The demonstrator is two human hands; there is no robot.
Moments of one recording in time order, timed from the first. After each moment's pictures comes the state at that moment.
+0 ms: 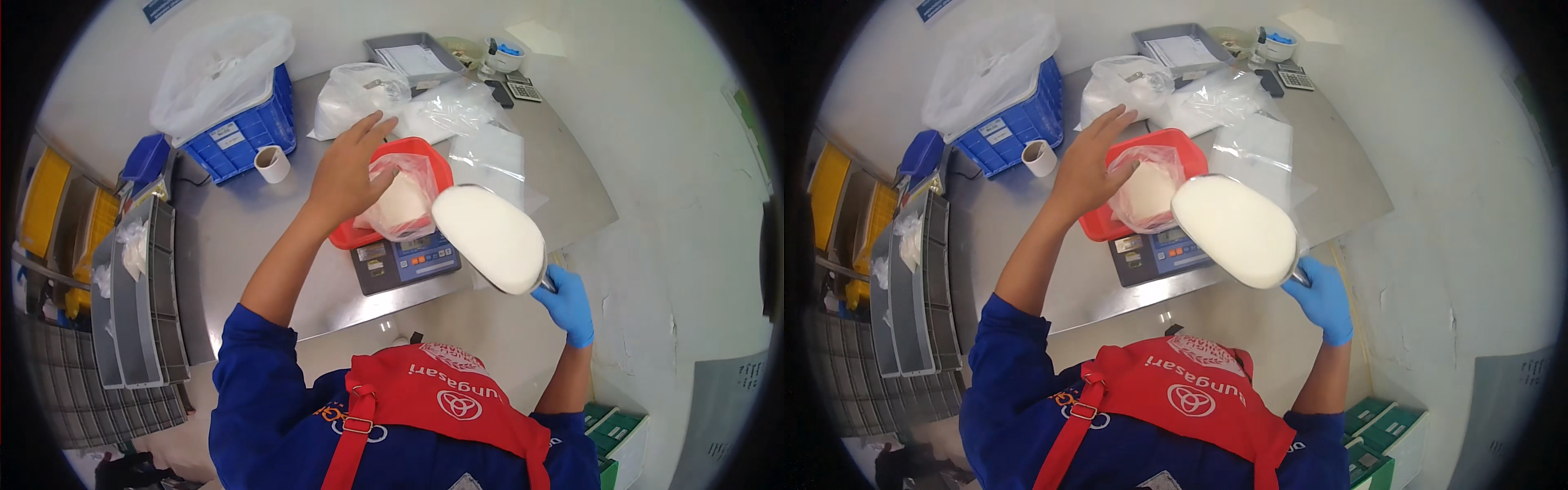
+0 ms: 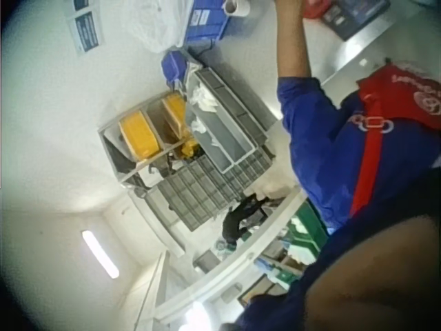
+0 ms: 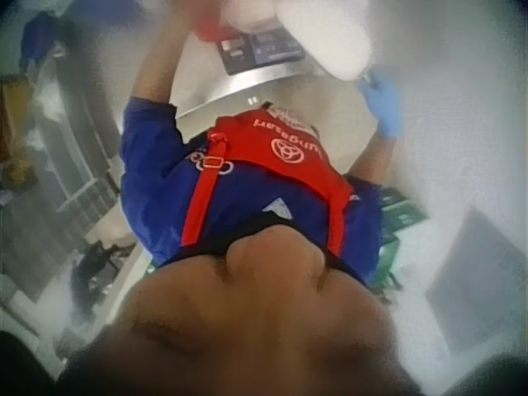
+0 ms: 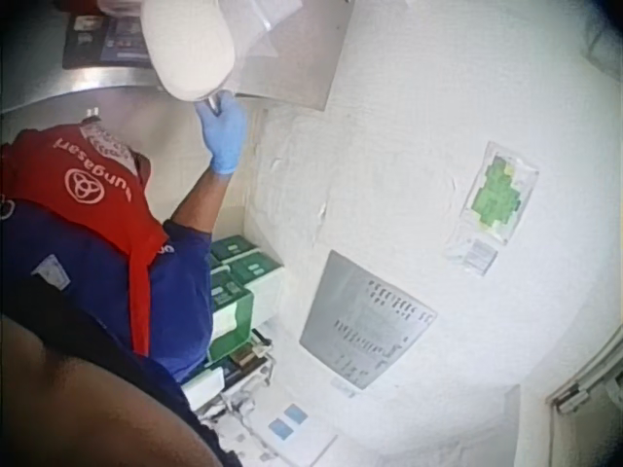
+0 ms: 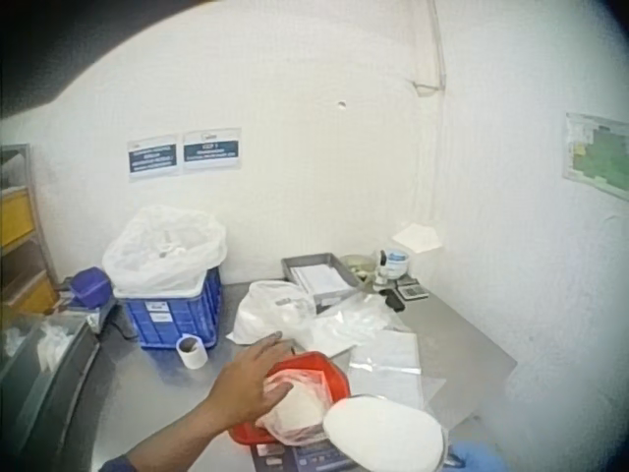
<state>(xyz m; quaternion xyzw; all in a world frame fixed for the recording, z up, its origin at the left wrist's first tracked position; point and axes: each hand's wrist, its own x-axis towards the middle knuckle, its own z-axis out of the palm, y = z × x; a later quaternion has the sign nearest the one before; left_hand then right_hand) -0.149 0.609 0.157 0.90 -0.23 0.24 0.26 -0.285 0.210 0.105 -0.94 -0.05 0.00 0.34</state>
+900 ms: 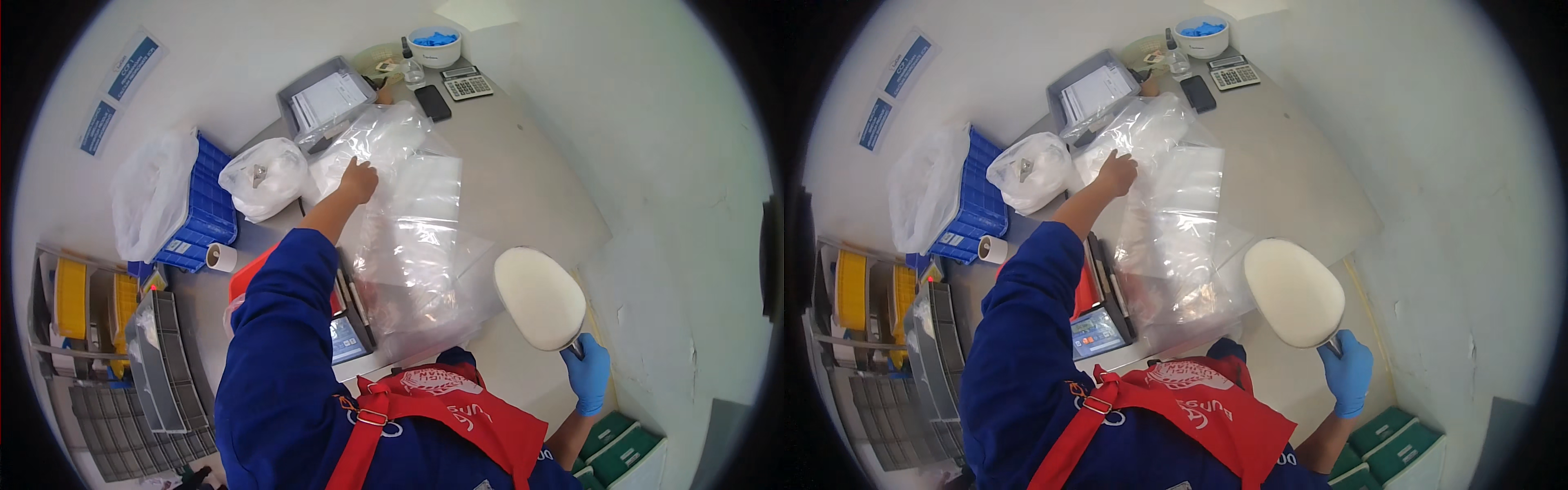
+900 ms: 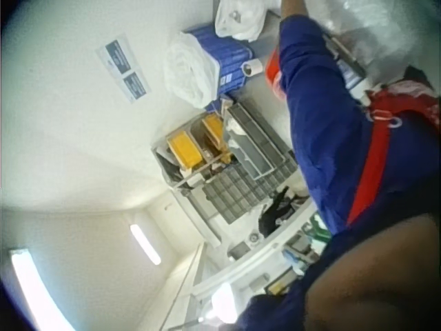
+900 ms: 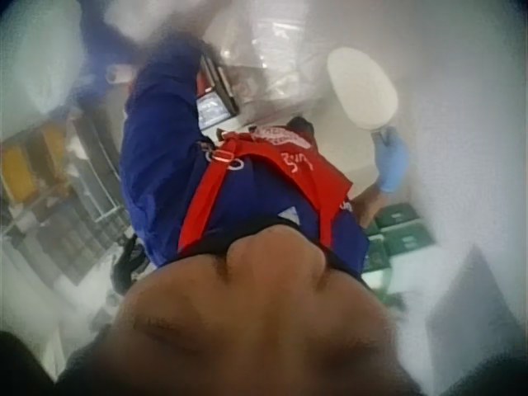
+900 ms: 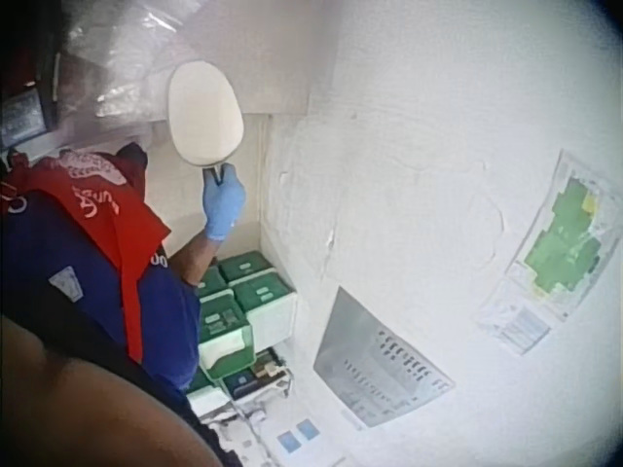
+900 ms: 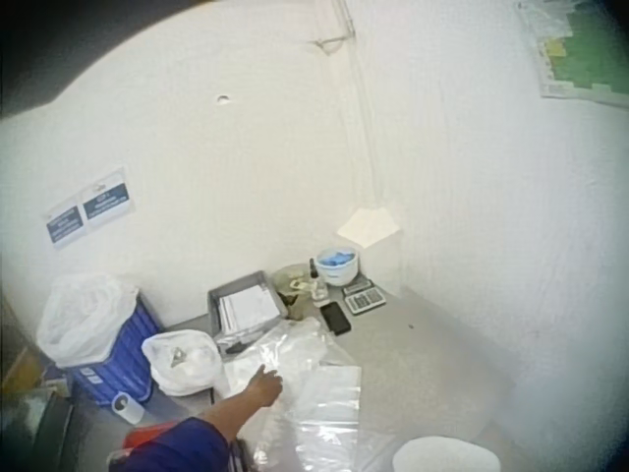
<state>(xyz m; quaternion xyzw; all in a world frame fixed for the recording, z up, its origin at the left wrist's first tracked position) 0.228 0.370 -0.039 0.90 -0.26 -0.14 -0.32 -0.208 -0.087 0.044 -0.96 0.14 -0.02 0.26</state>
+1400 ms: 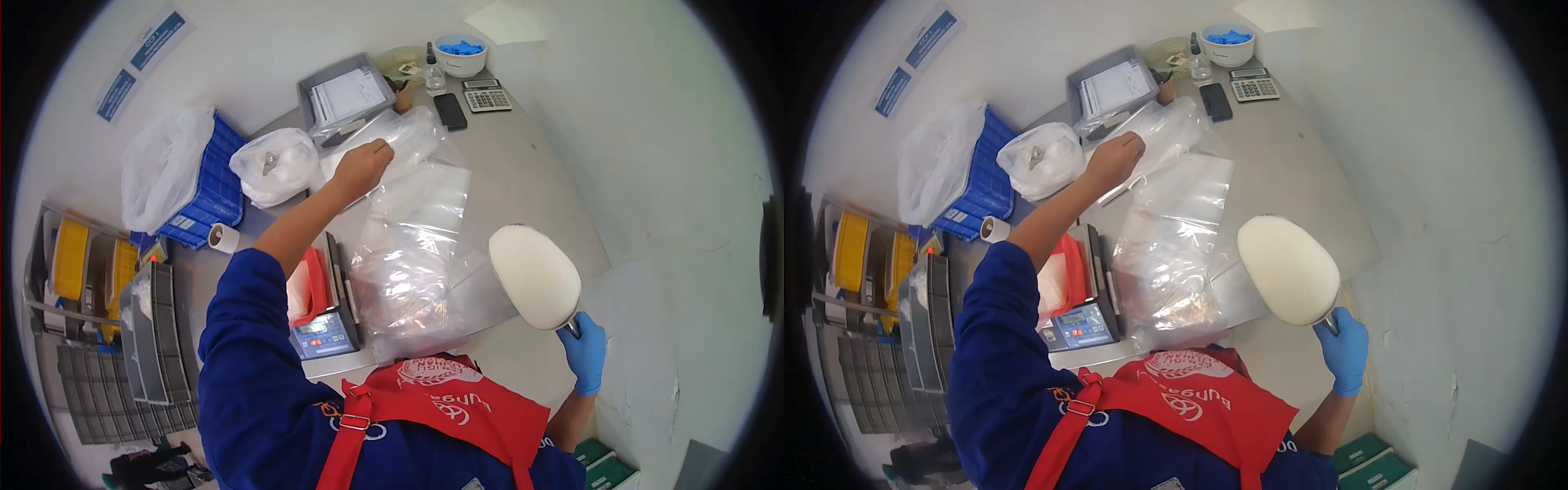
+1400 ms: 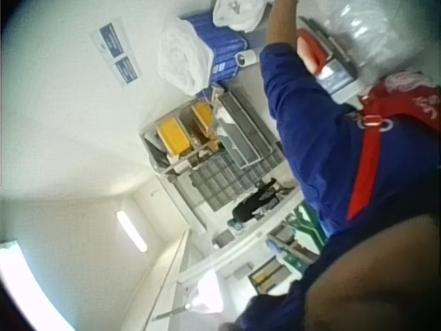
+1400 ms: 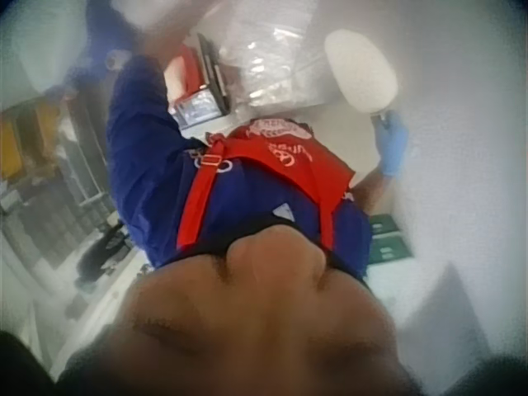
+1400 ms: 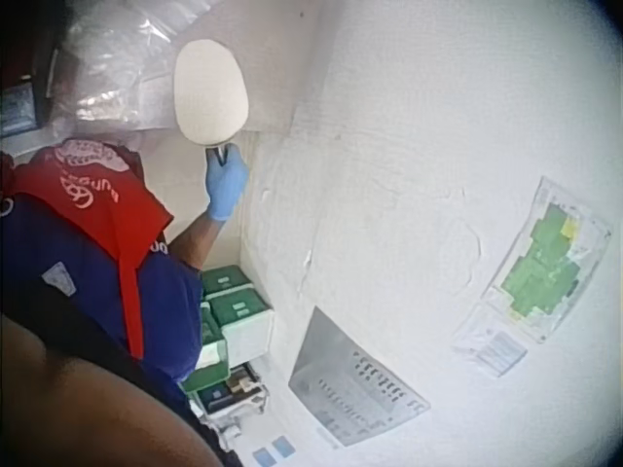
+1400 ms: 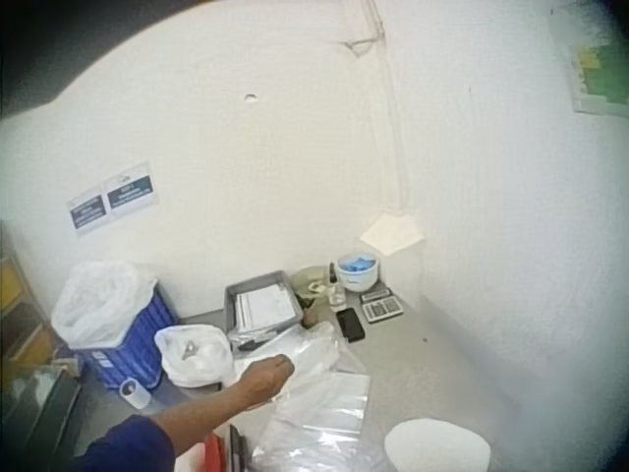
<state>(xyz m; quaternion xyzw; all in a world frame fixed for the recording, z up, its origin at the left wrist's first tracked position) 0.185 0.350 0.063 0.91 -0.36 0.18 0.08 -0.123 -0.119 0.049 -0.95 0.09 0.00 0.31</state>
